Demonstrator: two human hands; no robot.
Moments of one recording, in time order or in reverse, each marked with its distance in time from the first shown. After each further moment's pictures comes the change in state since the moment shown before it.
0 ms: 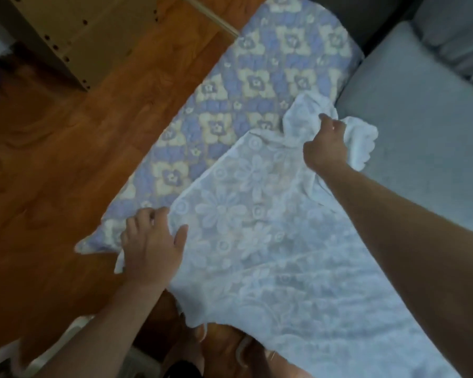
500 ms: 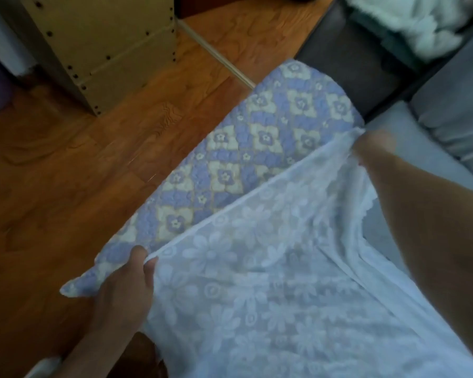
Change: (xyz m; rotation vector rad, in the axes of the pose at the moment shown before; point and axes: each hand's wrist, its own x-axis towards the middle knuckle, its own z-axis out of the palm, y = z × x) left_hand 0.030 -0.026 -0.019 -0.255 -0.180 -0.166; right_hand 0.181 -0.010 -0.064 -0.186 0.027 0.156
